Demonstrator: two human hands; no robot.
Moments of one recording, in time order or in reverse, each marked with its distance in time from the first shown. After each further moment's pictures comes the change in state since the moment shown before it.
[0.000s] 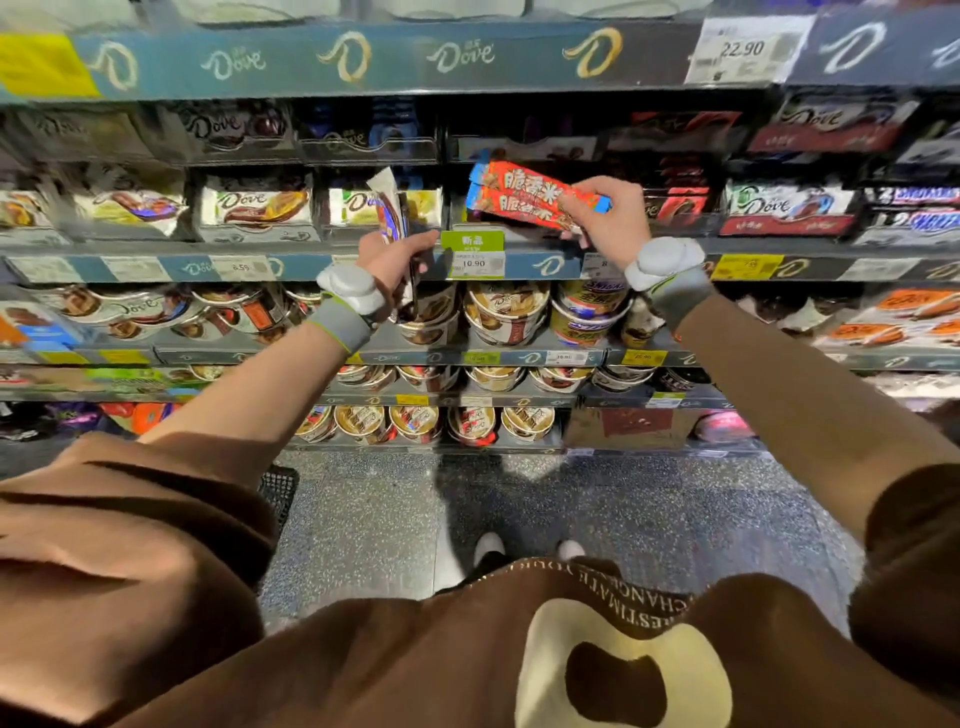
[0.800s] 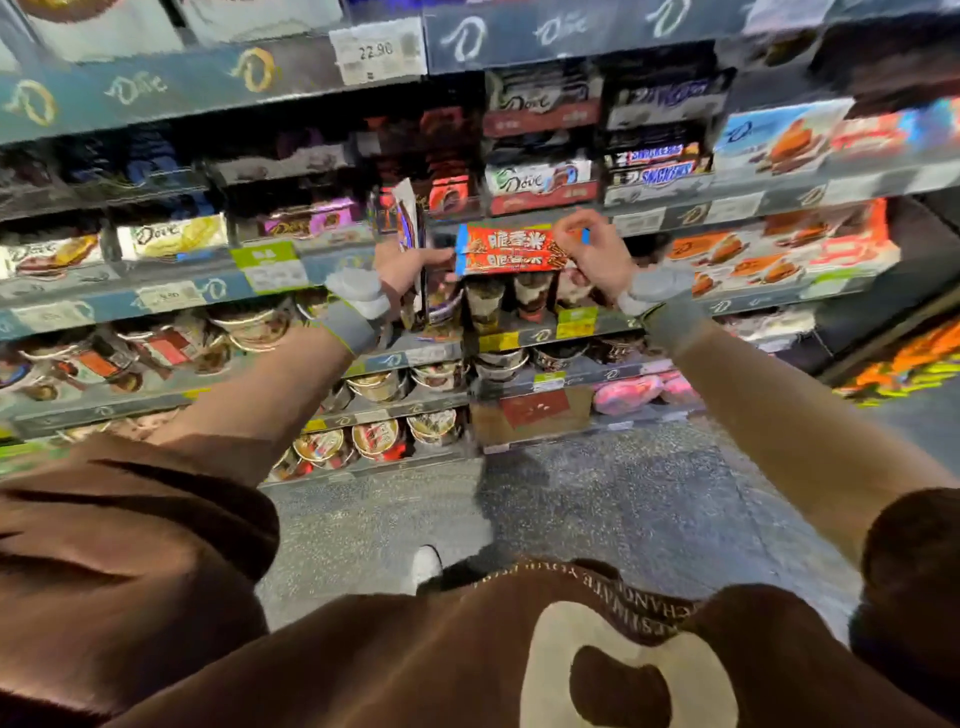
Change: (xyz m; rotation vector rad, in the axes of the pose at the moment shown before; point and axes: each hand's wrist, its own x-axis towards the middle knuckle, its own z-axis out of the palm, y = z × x) left_hand -0.131 0.008 0.257 0.032 -0.333 0.029; right_hand -0.108 0.111 -0.233 0.056 0.062 0.132
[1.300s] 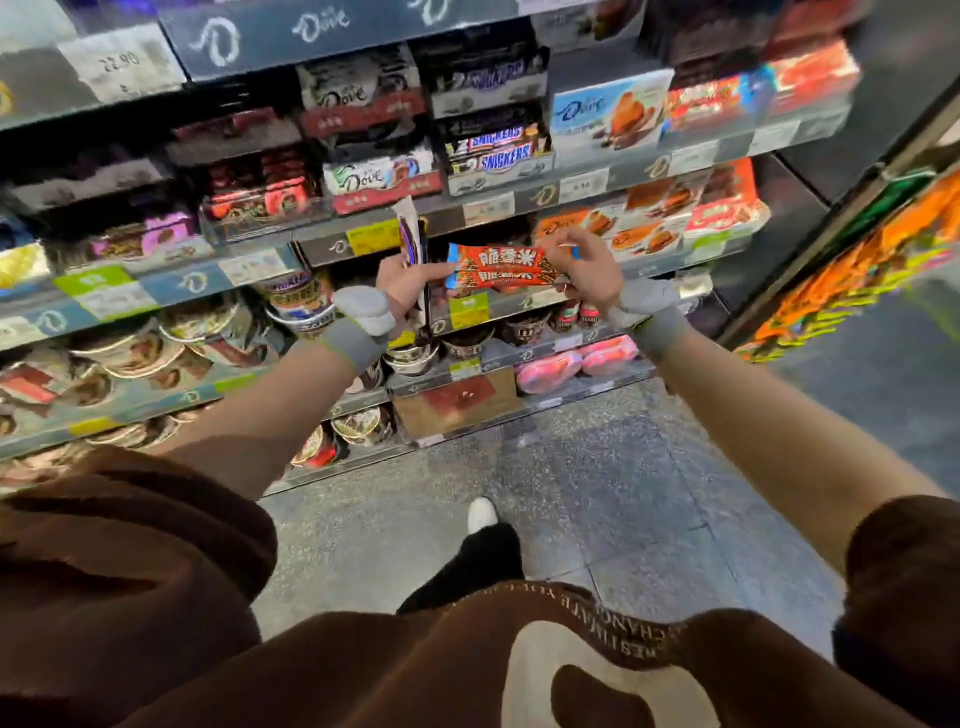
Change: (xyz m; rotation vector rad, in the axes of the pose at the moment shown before) left_hand -0.022 -0.018 0.185 0.104 -0.090 -0.064; right_hand -0.051 0.081 -0.155 0.051 0.047 0.129
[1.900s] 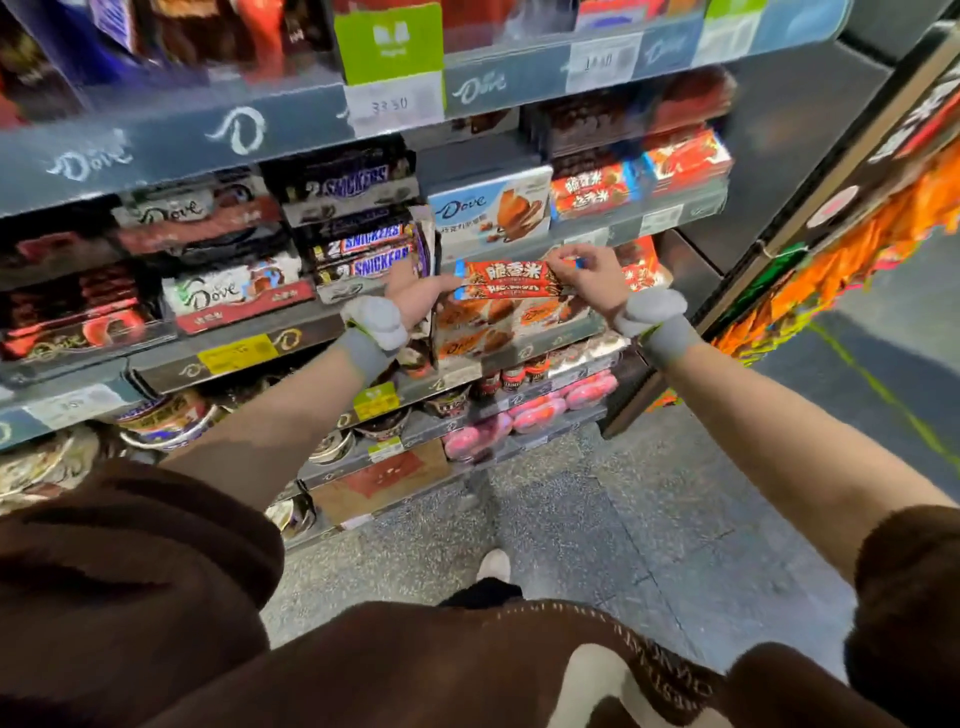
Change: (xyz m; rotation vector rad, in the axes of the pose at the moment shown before) left_hand 0.126 0.070 0.158 0.128 -0.066 0.090; right_hand 0.107 0.028 -0.162 -0.034 0.135 0.036
